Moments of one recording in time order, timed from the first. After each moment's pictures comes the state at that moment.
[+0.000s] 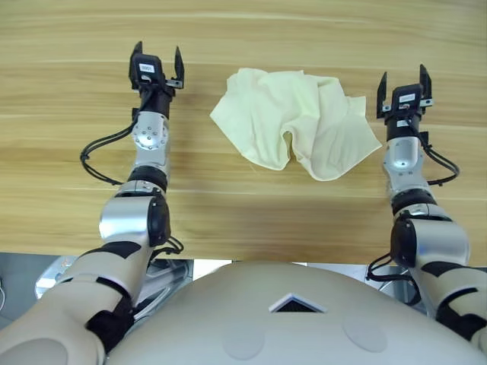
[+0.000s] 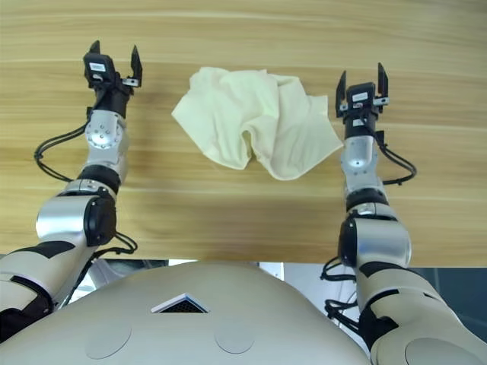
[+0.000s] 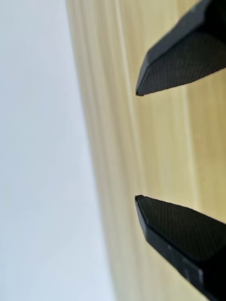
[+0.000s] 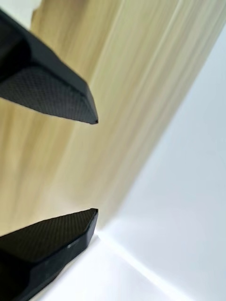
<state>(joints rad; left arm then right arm) -0.53 0.23 0.14 1.14 0.05 -0.80 -0.09 -0.35 -0.45 -0.07 1.05 -0.29 -0.82 -0.23</state>
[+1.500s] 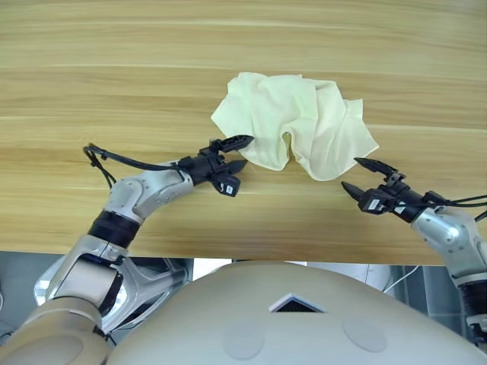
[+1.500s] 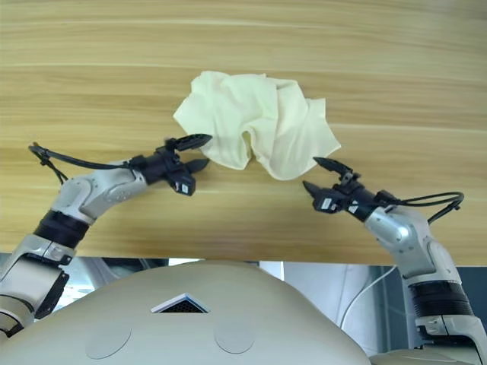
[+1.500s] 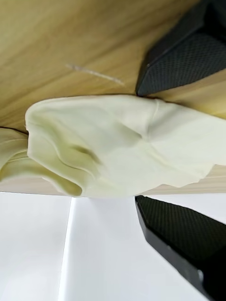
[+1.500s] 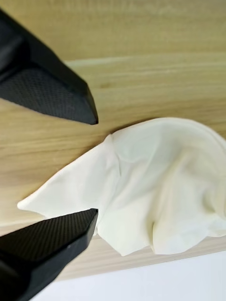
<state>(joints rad) -0.14 0.57 -0.49 0.22 0.95 -0.65 -0.16 0.37 -0.82 0.05 0.06 -0.41 -0.60 0.39</state>
